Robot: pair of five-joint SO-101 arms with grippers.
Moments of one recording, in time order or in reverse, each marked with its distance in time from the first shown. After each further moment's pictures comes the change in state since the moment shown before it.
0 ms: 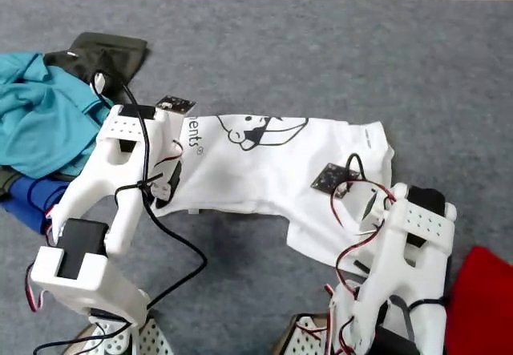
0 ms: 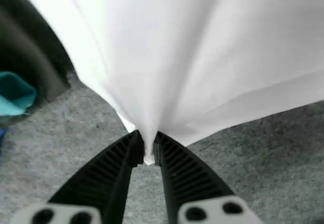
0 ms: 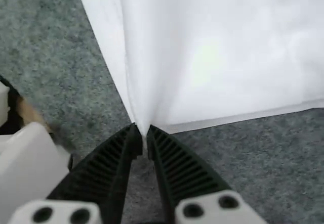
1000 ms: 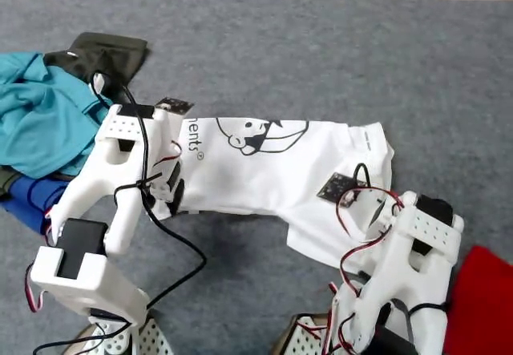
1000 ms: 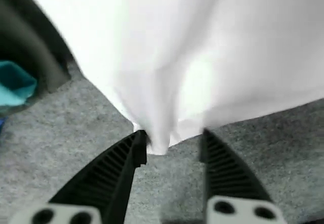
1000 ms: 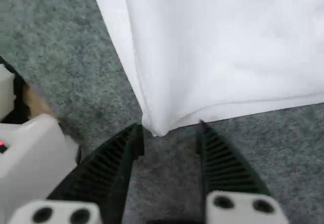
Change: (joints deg) left arm -0.2 -0.4 -1.2 2.4 3.5; right arm 5.2 0.0 0.9 2.7 4.9
